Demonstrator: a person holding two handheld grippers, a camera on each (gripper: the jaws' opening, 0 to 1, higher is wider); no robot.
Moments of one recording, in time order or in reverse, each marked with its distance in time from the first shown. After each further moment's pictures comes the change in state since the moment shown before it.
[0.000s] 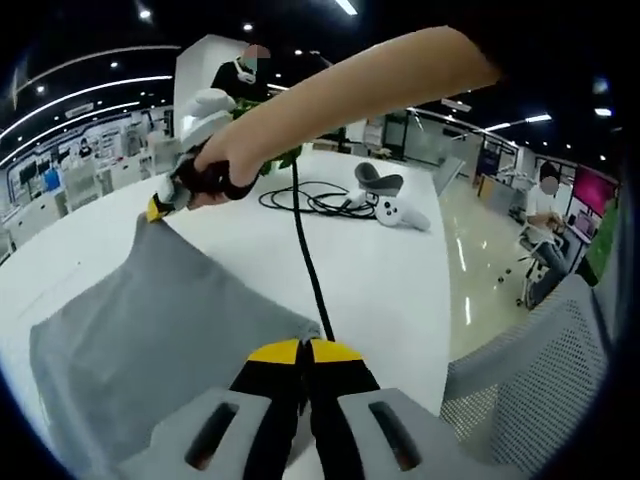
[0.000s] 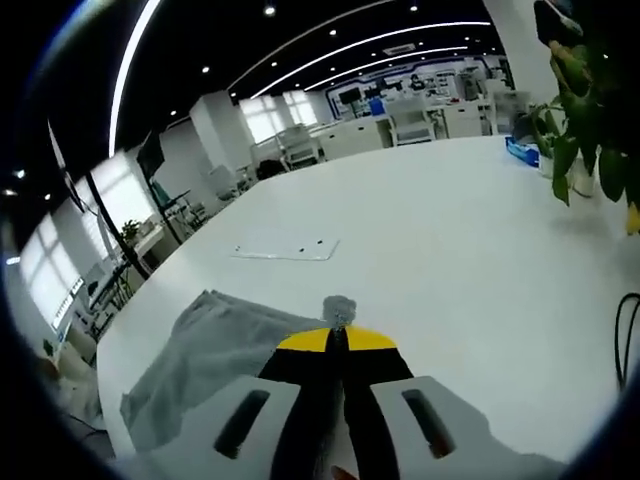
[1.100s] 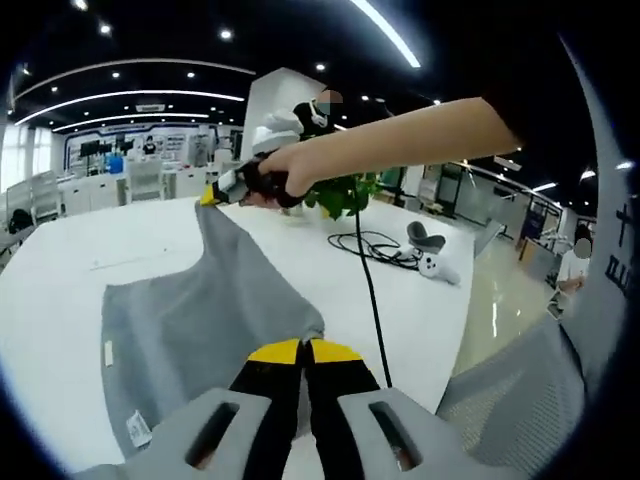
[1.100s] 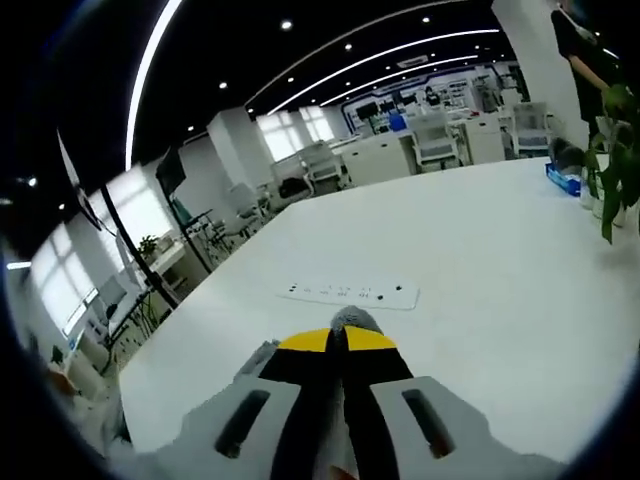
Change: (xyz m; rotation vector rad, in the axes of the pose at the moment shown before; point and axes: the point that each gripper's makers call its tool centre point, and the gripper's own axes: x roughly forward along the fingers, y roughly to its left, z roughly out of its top) left arm -0.122 0.057 -0.003 -0.191 -0.179 0.214; right arm 0.029 0.115 0.057 0.005 -0.068 0.079
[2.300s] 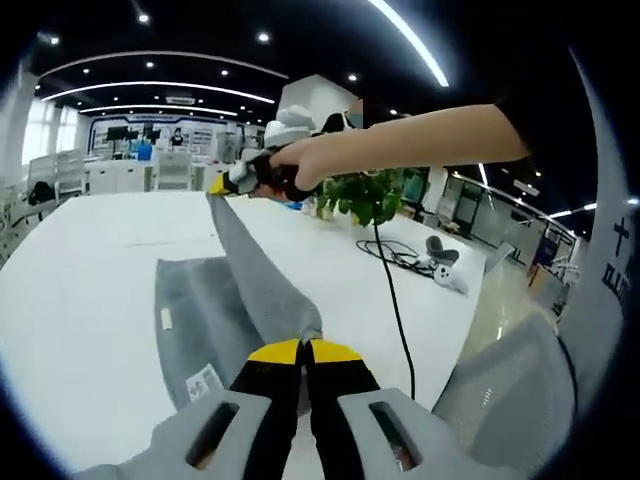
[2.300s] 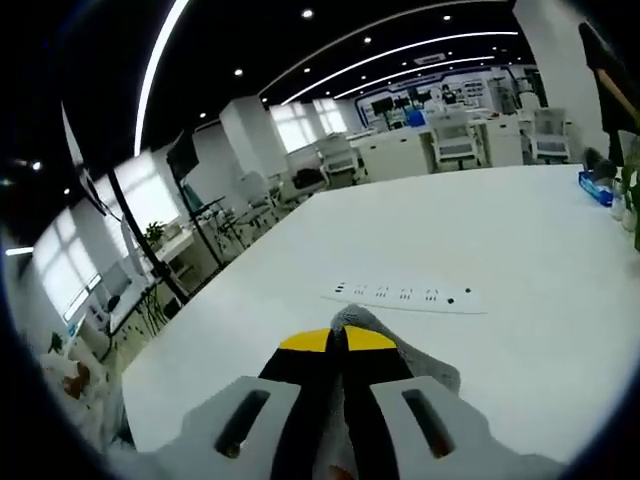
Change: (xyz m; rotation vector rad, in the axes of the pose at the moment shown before) left arm -0.068 0.057 -0.018 -0.112 -0.028 0.058; right arm 0.055 0.089 -0.009 -0.047 0.035 0.026
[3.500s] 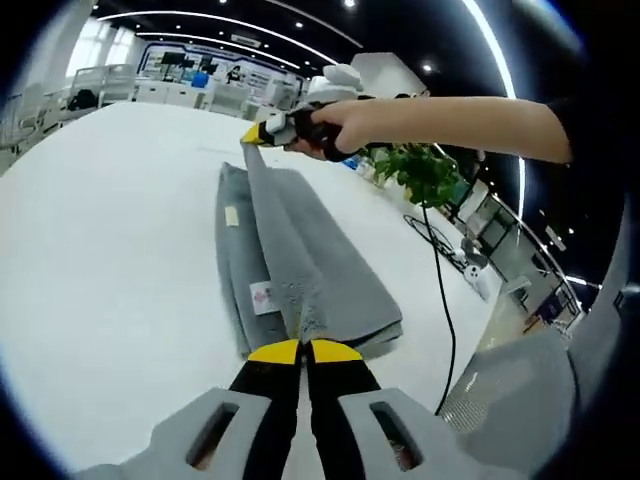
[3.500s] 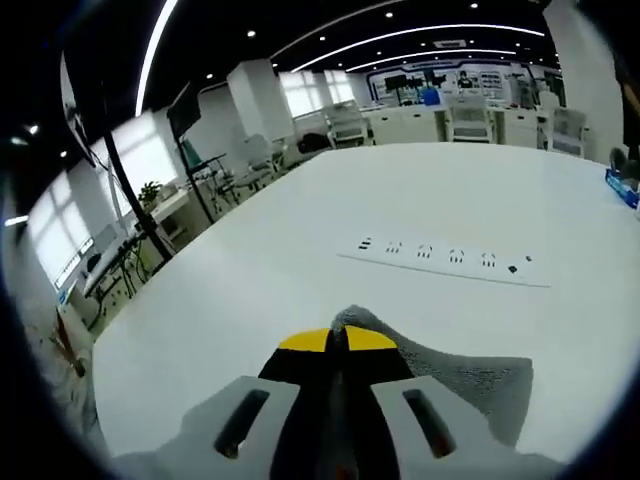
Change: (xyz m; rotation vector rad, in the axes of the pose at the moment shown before) left arm -0.010 0.076 -0.097 -0.291 0.198 0.103; right arm 0.099 0.015 -0.069 -0.095 0.127 -0.026
